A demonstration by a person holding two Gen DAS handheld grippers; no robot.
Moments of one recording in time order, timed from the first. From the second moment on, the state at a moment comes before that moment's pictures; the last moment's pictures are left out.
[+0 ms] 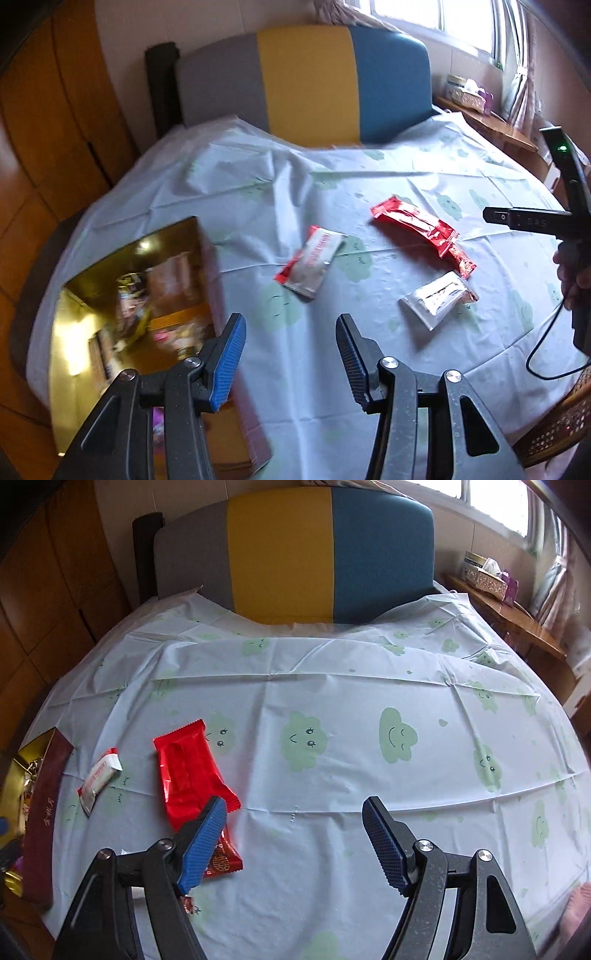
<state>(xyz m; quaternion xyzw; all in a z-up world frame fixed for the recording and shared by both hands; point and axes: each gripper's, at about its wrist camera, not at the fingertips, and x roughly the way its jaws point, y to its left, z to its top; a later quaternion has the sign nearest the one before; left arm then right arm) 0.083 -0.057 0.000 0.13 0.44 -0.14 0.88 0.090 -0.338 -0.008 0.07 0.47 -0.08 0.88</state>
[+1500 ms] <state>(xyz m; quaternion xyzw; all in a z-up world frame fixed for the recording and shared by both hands) 0.085 -0.115 -0.055 0.11 0.50 -0.19 0.84 0.089 -0.327 -0.003 0.06 0.47 -0.06 0.88</state>
